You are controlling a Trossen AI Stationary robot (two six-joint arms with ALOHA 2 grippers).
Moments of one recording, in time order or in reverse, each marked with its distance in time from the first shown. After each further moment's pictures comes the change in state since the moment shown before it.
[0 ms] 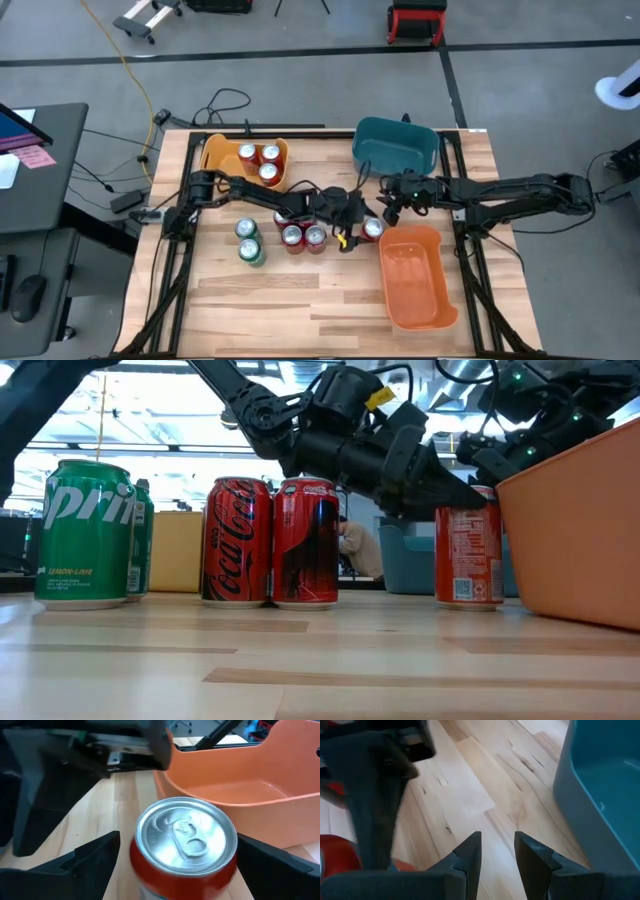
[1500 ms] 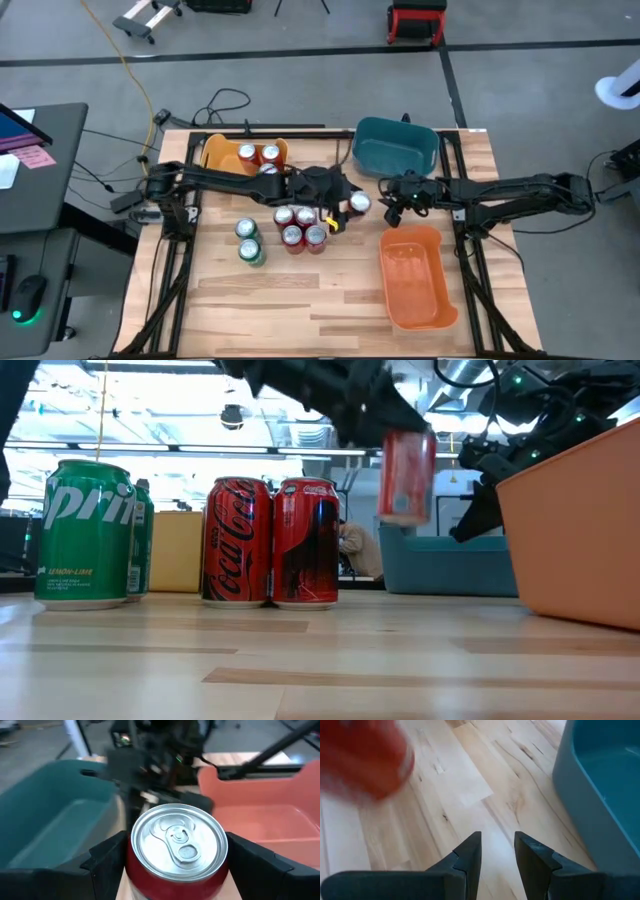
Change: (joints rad) left arm 0.011 -0.341 -0.002 -0.368 -0.249 -0.019; right arm 0.012 0.000 0.000 -0.054 0.001 0.005
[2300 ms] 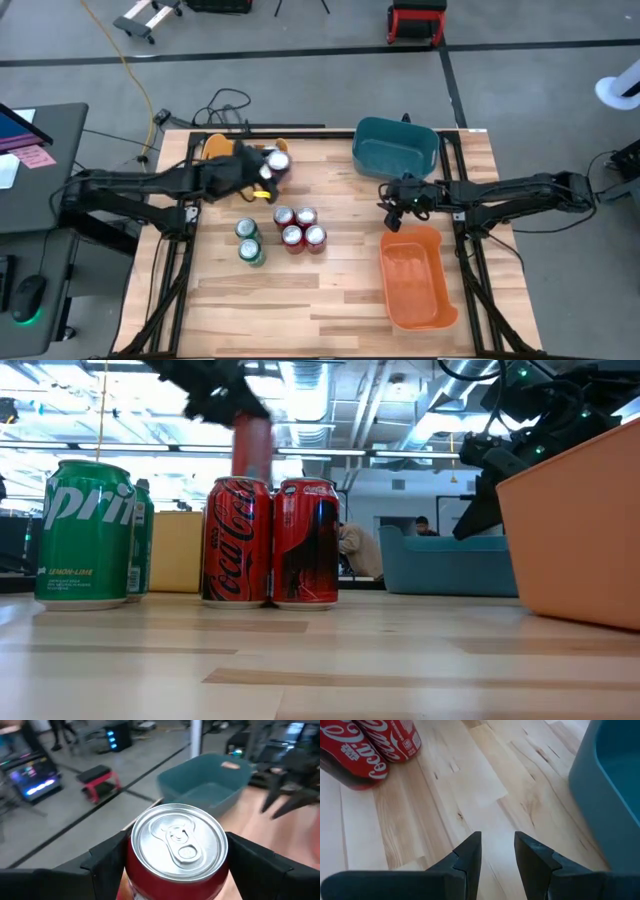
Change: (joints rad) left arm 0.042 -0.772 -0.530 -0.190 -0.529 -0.176; right arm 0.049 0.000 0.000 0.016 0.000 0.000
